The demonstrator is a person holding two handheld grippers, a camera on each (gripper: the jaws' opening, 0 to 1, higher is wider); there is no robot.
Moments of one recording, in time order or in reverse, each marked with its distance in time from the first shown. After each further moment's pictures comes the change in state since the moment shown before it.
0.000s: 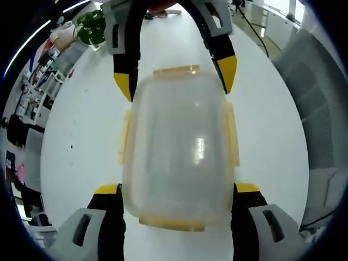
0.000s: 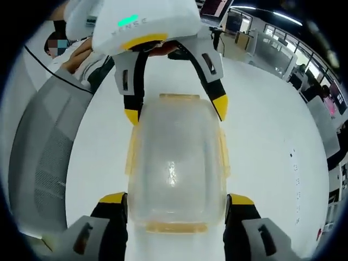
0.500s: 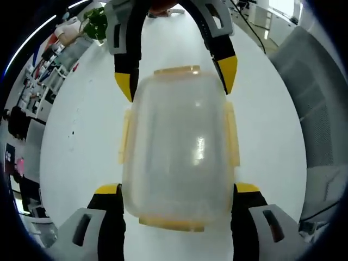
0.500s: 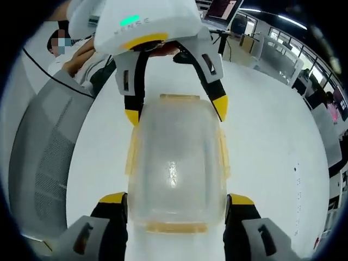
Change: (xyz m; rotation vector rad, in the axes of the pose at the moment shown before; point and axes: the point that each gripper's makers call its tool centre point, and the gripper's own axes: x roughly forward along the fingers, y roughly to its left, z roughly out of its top) left arm -0.013 -0.006 -0.034 -0.026 0.014 0.008; right arm 0.016 0.004 0.033 -0.028 -0.017 0.015
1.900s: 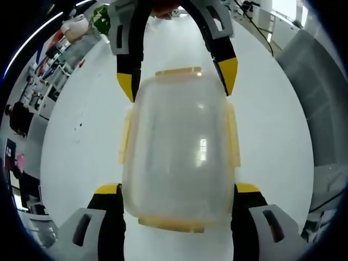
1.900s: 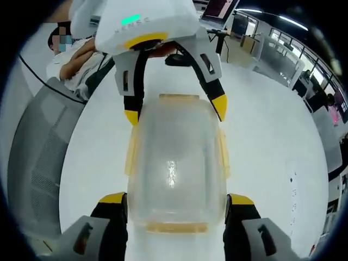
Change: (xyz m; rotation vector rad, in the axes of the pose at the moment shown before) left arm 0.002 0.034 -0.013 -0.022 -0.021 0.014; right arm 0.006 -0.036 0.011 -0.006 0.006 0.000
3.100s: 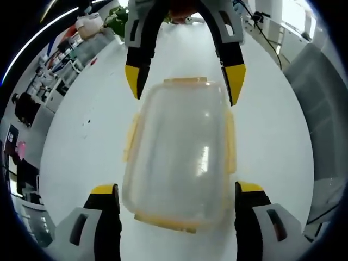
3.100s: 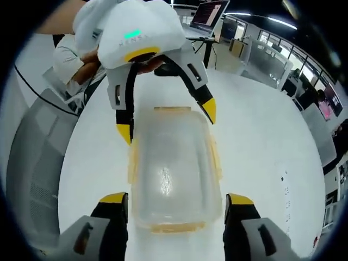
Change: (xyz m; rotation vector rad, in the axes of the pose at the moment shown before) left arm -0.007 0.006 0.004 -0.094 -0.070 0.037; right arm -0.015 -0.006 0.013 0.052 -0.073 -0.070
